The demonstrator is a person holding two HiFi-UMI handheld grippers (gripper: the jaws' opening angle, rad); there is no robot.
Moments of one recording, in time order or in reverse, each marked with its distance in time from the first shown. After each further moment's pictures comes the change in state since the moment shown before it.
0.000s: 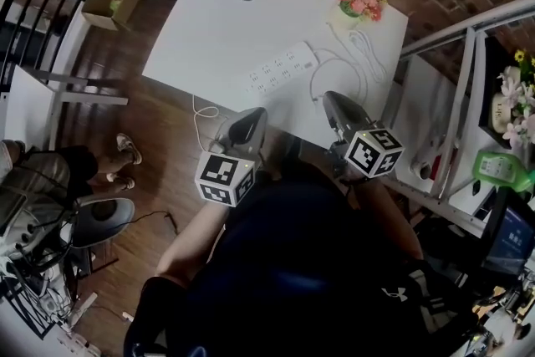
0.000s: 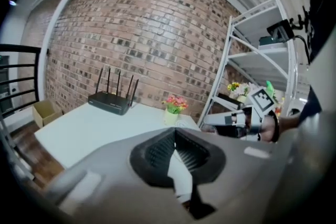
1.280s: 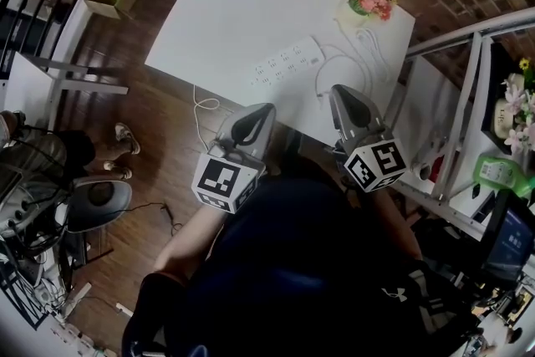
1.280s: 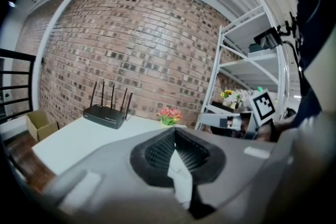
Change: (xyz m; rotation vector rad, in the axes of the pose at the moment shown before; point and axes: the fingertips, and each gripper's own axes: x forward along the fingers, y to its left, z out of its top) left arm -0.020 -0.018 0.038 0.064 -0.109 -0.042; right arm -0.014 0.049 0.044 -0.320 -0.142 0.014
